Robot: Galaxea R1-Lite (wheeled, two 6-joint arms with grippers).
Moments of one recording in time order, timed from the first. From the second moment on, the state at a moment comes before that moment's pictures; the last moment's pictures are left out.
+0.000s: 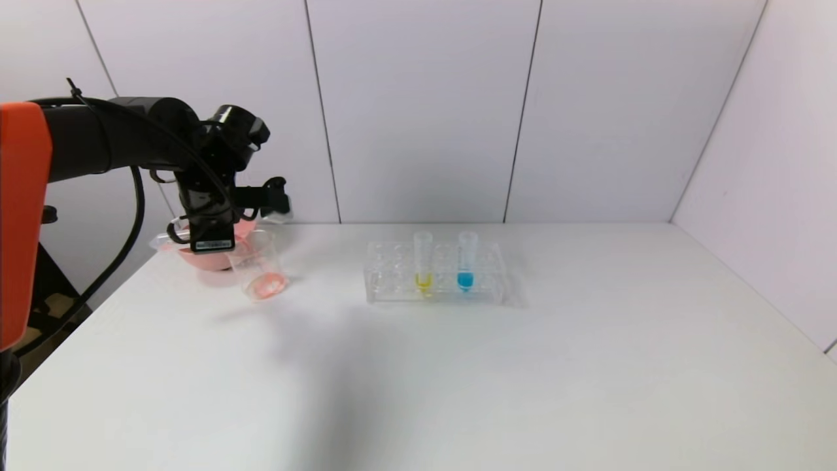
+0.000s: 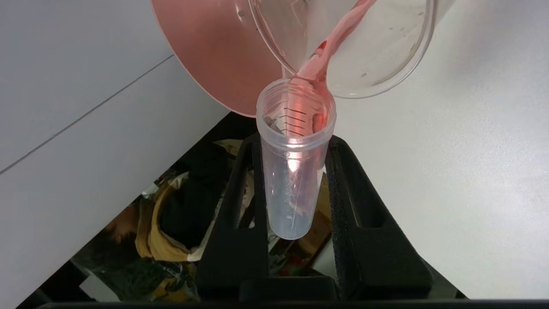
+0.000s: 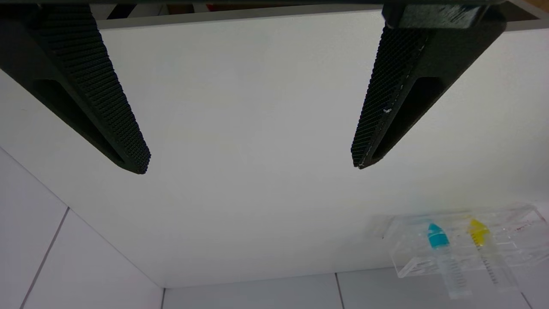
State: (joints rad) left arm -0.17 2.13 -2.00 0.84 0.56 1.12; right arm 0.00 0.00 0.00 0.00 -0.04 0.09
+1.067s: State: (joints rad) left arm -0.21 2.11 -2.00 0.87 0.69 1.13; right arm 0.00 0.00 0.00 0.00 -0.04 0.09
